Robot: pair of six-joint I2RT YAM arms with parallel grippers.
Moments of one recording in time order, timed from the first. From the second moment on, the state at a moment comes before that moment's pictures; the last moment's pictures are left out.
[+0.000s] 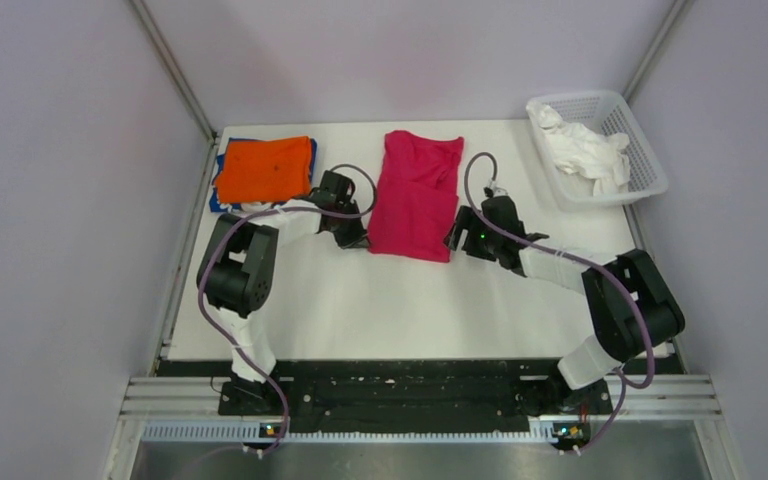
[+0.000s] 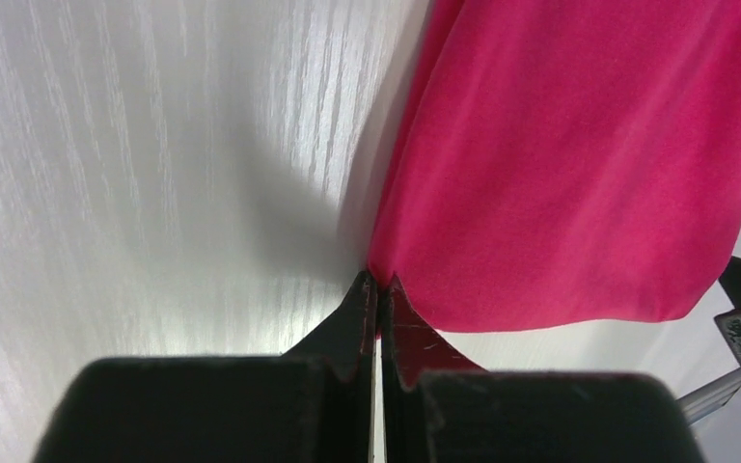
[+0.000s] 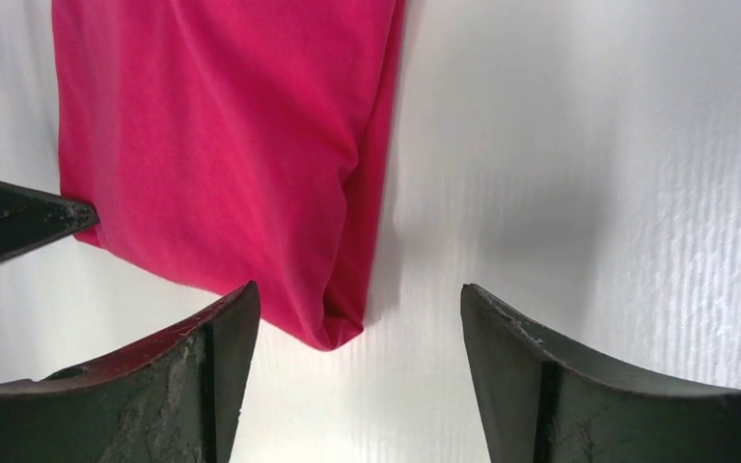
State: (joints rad) left arm -0.36 1.92 1.21 -0.34 0.24 -0.68; right arm 0.42 1.56 0.76 0.08 -0.04 0.63
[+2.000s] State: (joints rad) left arm -0.58 0.78 0.74 -0.57 0.05 -0.80; right arm 0.63 1.01 0.68 -0.35 -0.55 0.63
